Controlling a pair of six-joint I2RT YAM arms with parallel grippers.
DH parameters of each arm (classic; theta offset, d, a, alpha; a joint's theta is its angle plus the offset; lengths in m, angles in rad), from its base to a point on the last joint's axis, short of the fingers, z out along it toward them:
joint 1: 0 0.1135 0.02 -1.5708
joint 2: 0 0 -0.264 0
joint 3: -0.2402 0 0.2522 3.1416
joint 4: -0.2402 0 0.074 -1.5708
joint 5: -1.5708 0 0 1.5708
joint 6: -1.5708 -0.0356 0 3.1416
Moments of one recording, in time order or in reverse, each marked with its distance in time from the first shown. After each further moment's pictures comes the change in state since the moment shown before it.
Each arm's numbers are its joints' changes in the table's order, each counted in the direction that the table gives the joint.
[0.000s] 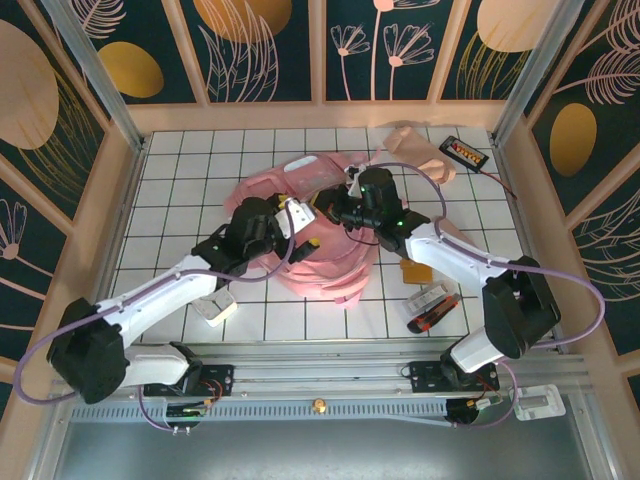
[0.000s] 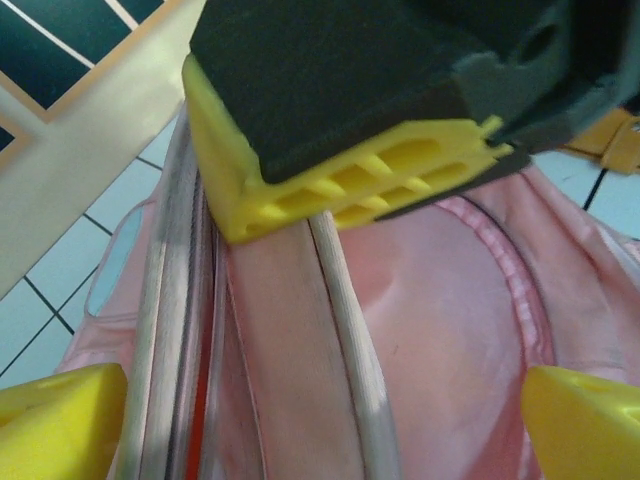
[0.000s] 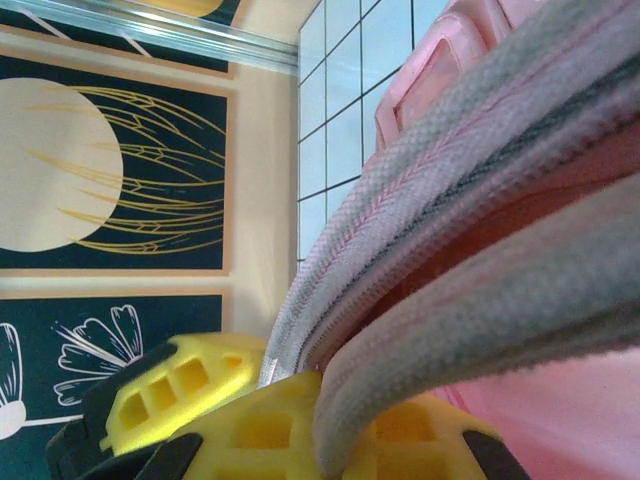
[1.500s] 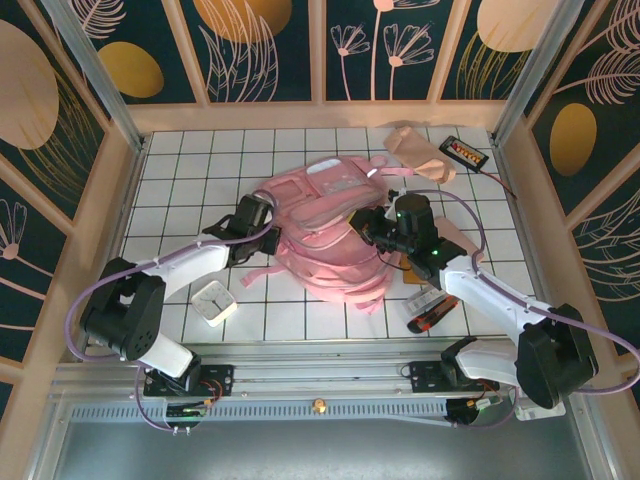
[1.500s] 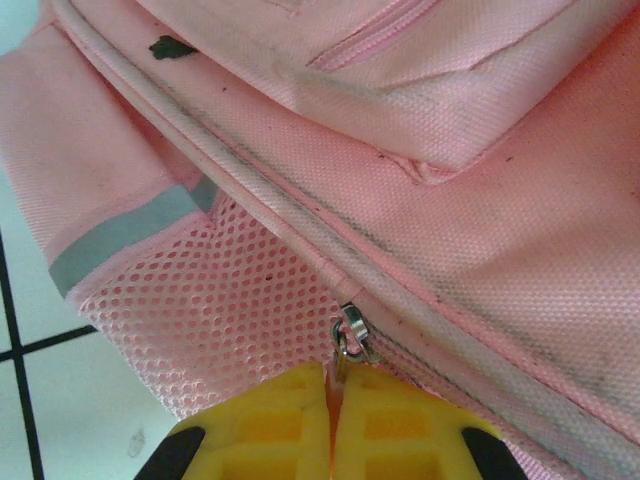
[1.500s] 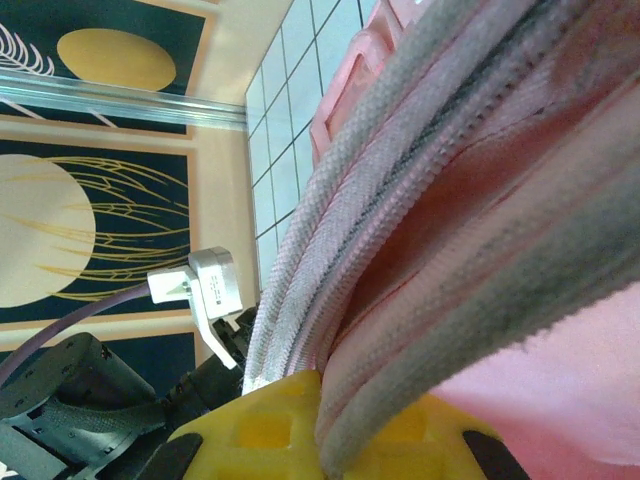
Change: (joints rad) left arm 0.204 0.234 -0.006 -0.161 0.124 0.576; right arm -0.104 -0.309 0.293 -0.050 -0.062 -0.032
